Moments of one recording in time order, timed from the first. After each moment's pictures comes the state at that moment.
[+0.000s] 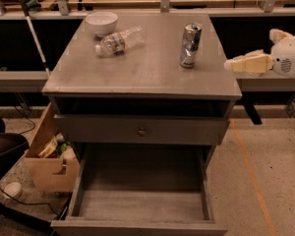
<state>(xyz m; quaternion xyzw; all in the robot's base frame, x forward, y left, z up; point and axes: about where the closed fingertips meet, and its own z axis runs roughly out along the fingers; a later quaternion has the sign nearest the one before) 0.653 -0.281 0.945 -0.29 0.73 0.12 0.60</state>
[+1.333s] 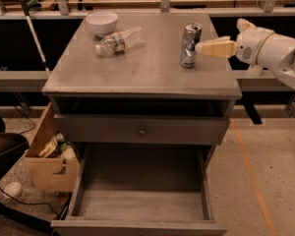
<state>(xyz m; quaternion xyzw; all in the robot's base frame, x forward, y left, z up) 0.724 -0.213 0.952 -0.27 0.68 0.19 0.66</state>
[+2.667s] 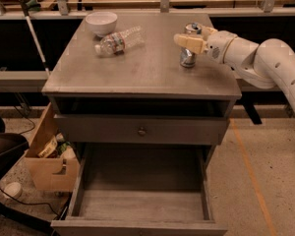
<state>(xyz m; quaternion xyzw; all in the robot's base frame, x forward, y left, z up) 0.782 -0.147 0.922 -0.27 0.65 0.28 0.66</state>
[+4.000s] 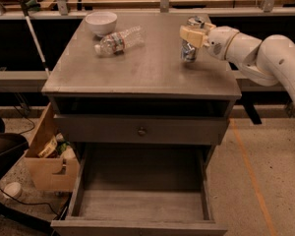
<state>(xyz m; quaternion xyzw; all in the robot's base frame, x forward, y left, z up) 0.774 -0.142 0.941 -0.27 0.64 0.29 0.66</state>
